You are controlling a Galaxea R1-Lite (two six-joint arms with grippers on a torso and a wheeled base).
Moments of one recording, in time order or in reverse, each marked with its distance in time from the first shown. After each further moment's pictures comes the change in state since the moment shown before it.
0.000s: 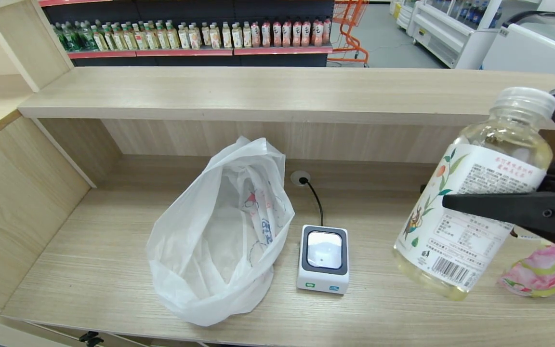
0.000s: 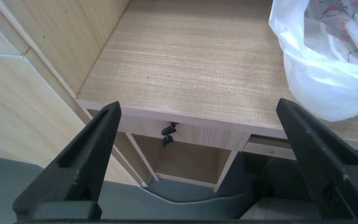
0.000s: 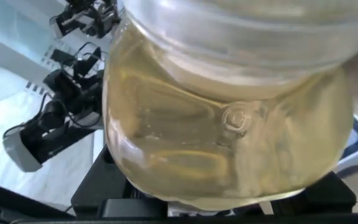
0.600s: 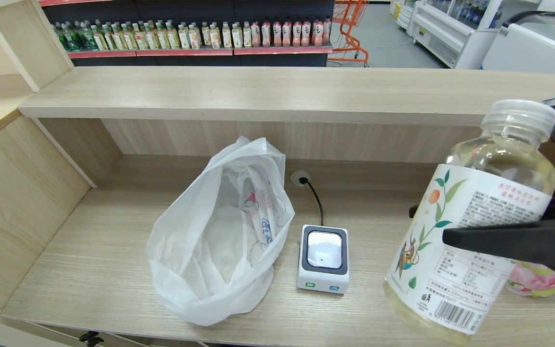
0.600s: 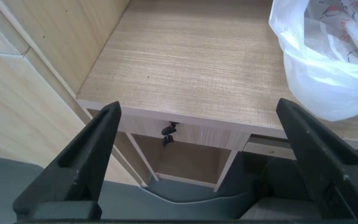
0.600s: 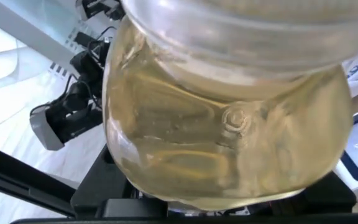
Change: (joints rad) left arm 0.000 0.000 0.000 0.000 0.000 0.000; right arm 0.119 -0.020 0.027 0.000 0.003 0.000
